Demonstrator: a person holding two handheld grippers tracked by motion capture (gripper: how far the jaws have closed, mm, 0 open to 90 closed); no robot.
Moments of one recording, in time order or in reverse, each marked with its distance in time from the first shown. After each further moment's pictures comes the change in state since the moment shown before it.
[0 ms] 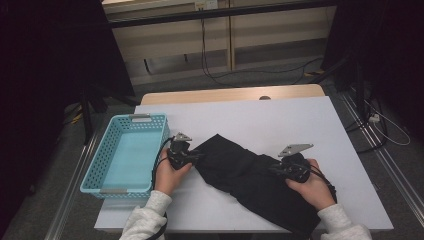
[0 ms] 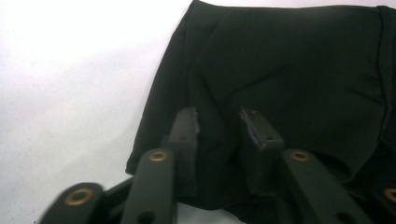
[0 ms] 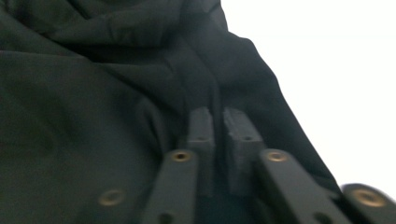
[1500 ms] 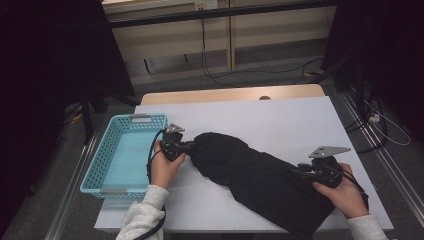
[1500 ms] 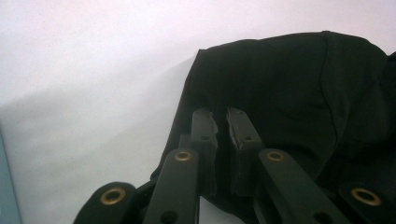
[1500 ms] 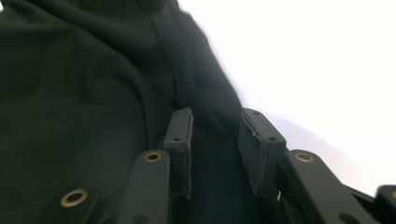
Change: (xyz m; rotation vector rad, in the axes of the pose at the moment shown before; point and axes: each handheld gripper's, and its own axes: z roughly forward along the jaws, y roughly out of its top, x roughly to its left) left arm 0.013 0.019 -0.020 -0.064 0.087 -0.014; right arm -0.028 -0.034 -0.056 -0.036 -0.072 0.078
